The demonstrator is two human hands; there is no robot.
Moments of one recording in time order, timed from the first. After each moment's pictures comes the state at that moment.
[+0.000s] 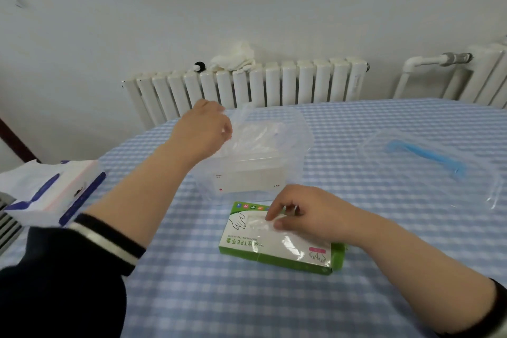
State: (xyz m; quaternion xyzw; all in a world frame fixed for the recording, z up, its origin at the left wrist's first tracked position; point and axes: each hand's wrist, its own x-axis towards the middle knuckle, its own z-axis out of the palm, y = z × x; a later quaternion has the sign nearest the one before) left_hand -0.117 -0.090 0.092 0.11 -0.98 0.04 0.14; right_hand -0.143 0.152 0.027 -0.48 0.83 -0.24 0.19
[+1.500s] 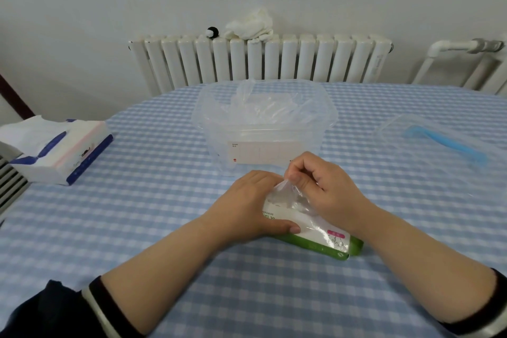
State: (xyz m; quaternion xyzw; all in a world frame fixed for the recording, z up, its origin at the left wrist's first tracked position) left_hand -0.032 -0.015 -0.019 0.01 -0.96 -0.27 0.06; right_hand -0.127 0.142 0.003 -0.47 0.75 -0.46 0.07
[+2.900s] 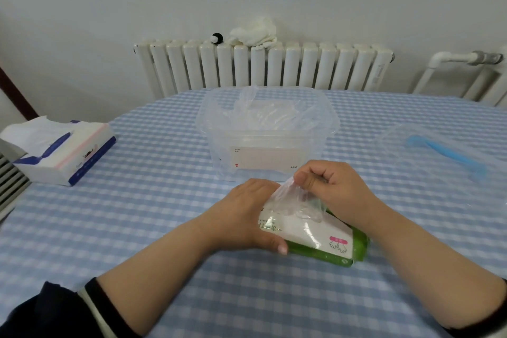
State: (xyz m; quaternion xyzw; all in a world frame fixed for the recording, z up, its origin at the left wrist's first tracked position) left_hand -0.028 -0.027 -0.021 -0.01 -0.96 -0.28 -0.01; right_hand -0.135 0.146 0.017 -0.39 0.74 -0.52 0.17
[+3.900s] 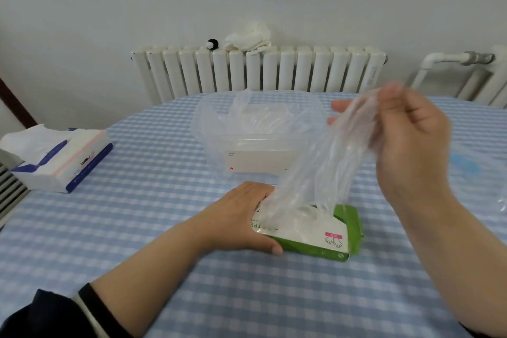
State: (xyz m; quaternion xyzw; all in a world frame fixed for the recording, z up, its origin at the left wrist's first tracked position) left_hand -0.022 -0.025 -0.006 0.00 -0.94 -0.33 -0.03; right_hand -0.125 0.166 0.089 -0.29 0.59 -0.75 -0.06
